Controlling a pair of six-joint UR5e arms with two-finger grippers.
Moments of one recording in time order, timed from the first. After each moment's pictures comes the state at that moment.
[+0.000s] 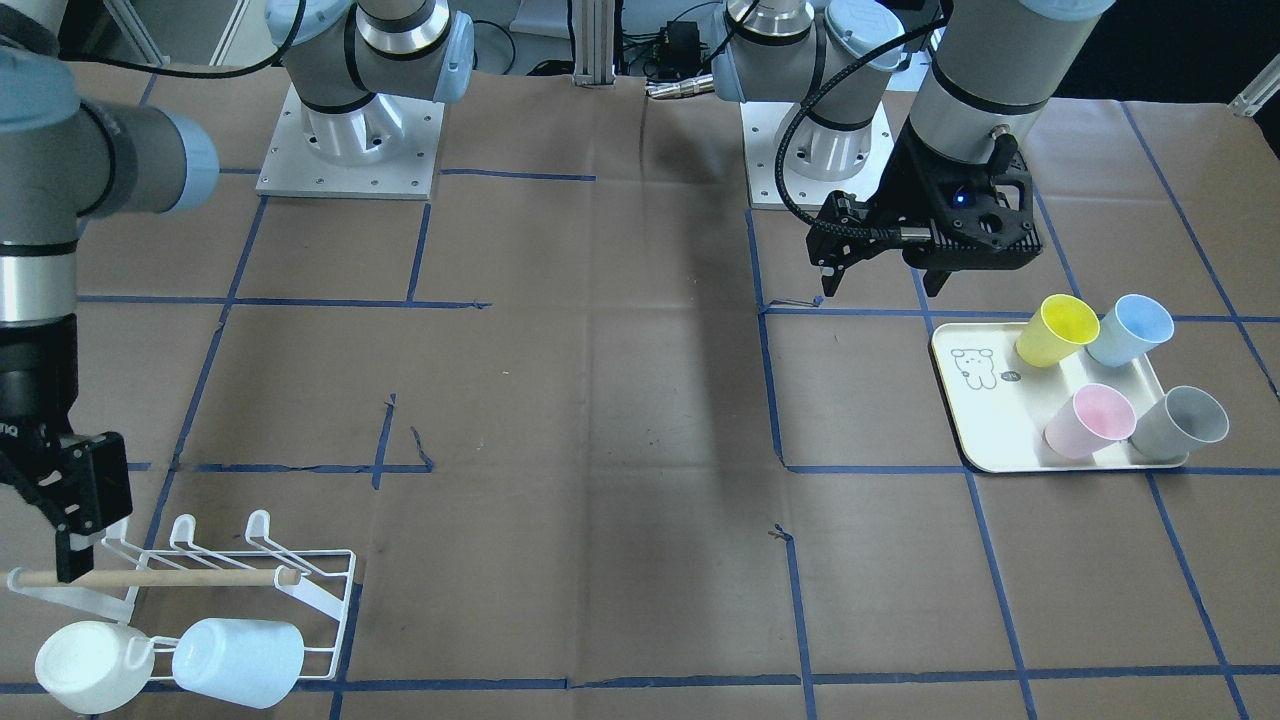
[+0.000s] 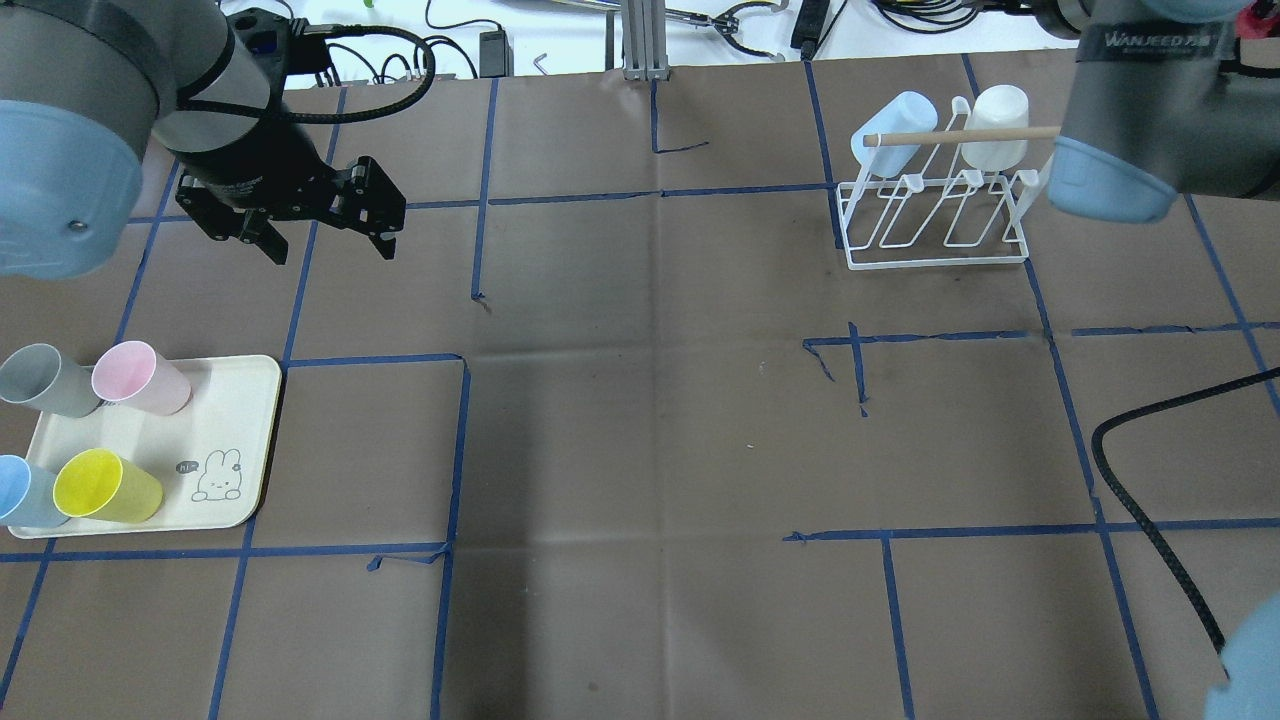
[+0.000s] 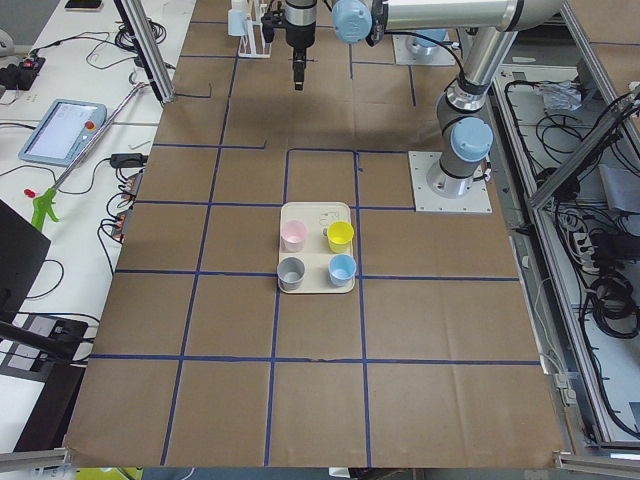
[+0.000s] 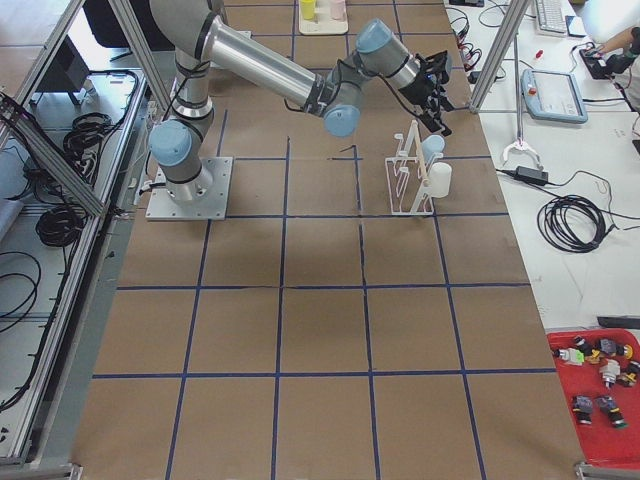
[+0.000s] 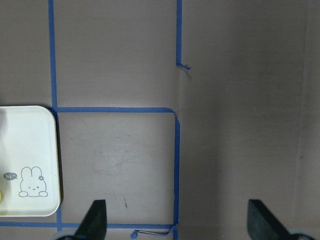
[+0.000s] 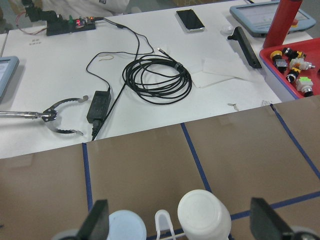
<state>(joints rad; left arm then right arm) -1.54 -1.56 -1.64 -1.47 1.58 0.02 1.43 -1.35 1.69 -2.65 -1.61 0.06</state>
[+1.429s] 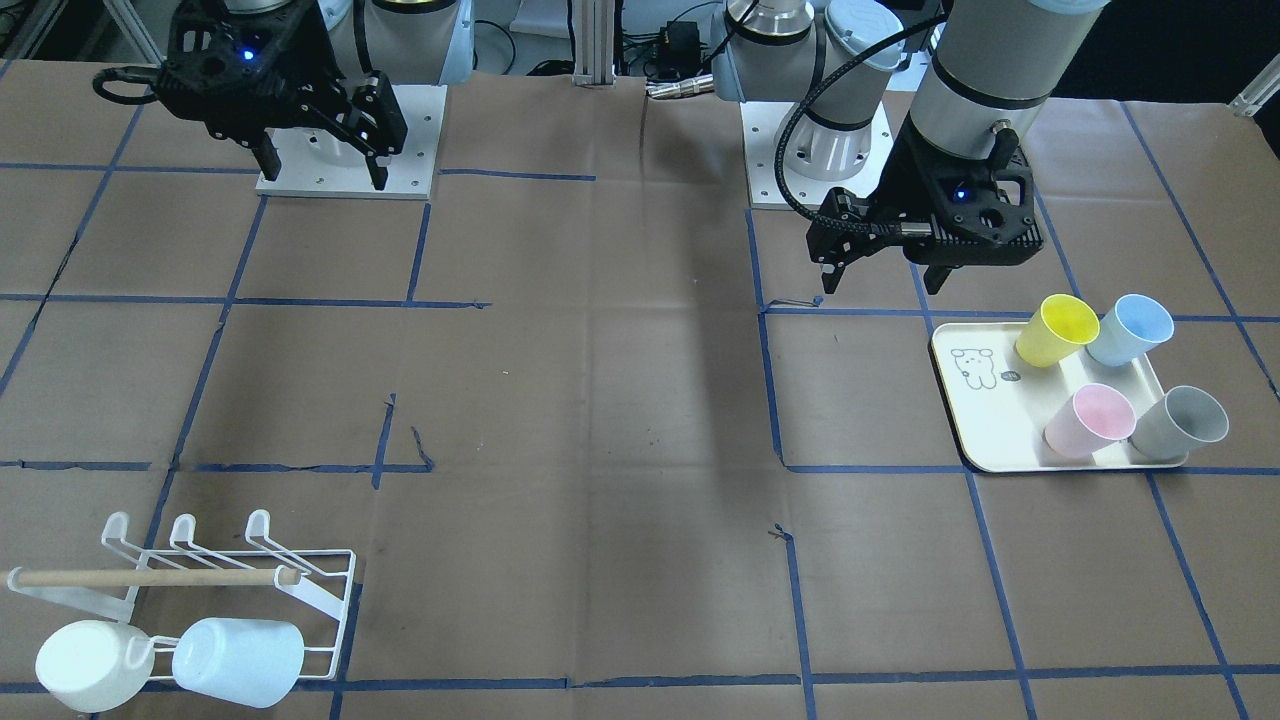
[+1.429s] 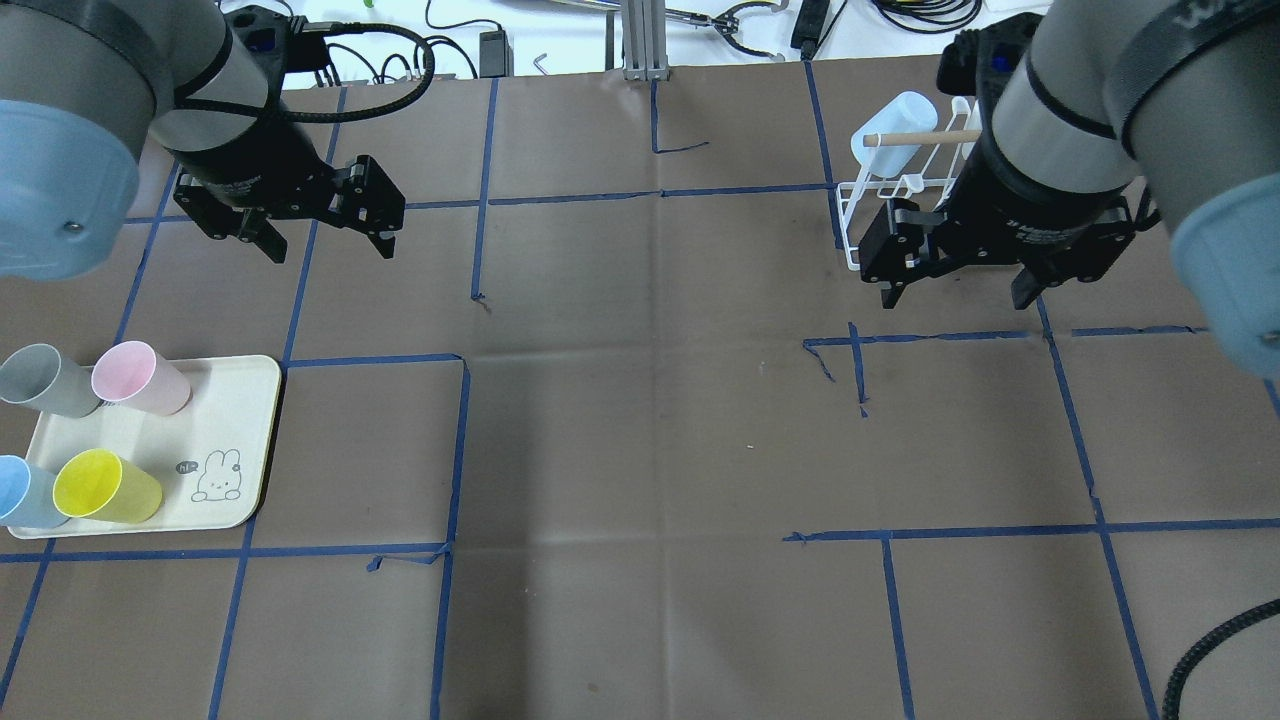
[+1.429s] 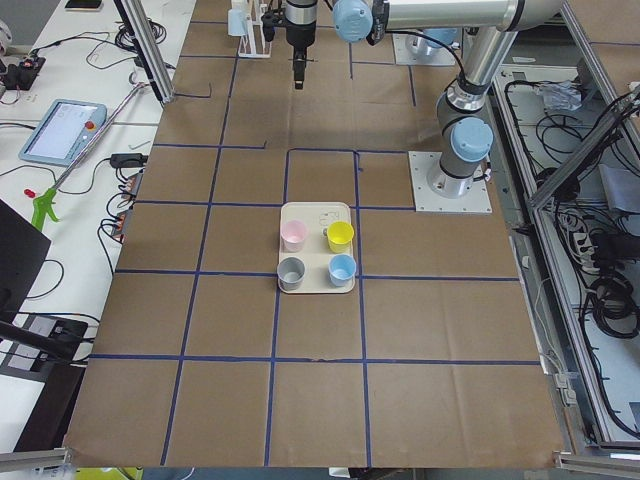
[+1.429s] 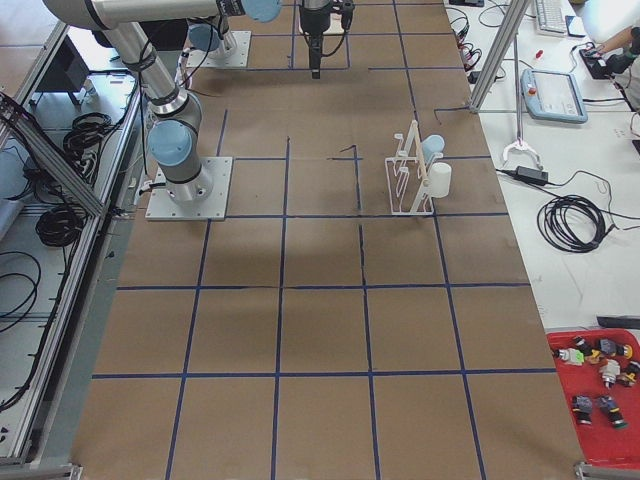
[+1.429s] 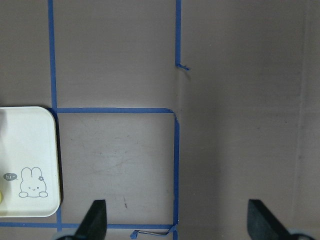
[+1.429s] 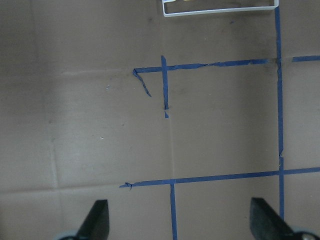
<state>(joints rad) -1.54 -1.56 -1.63 -1.47 1.58 0.02 1.65 -1.73 1.70 -1.57 -1.59 0.15</state>
